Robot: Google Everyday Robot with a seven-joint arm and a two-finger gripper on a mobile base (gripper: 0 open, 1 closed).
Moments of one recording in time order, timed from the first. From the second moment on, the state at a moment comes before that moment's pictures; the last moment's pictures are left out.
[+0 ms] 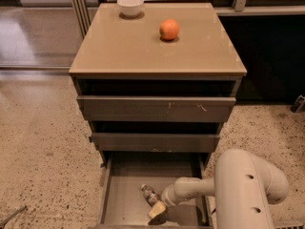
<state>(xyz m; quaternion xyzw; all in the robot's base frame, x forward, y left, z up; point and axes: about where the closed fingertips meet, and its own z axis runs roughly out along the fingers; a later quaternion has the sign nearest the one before) 0.510 -0.033 0.145 -0.40 0.88 0.22 0.15</state>
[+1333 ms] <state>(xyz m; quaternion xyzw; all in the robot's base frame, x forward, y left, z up) 0.499 -0.020 0.127 -0.40 0.88 0.20 0.14</state>
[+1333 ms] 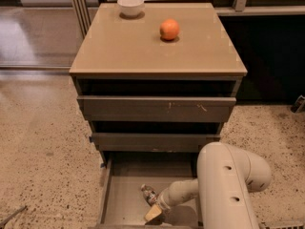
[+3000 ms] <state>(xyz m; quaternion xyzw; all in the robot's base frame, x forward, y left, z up) 0.499 -0.020 0.127 -0.40 0.88 0.20 0.14</state>
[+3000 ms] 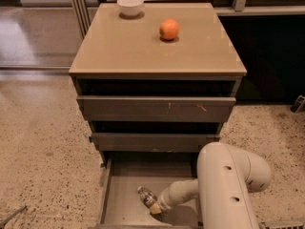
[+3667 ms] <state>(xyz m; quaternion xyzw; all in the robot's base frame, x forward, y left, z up) 0.501 -0.013 0.169 -0.43 0.86 0.23 0.15</state>
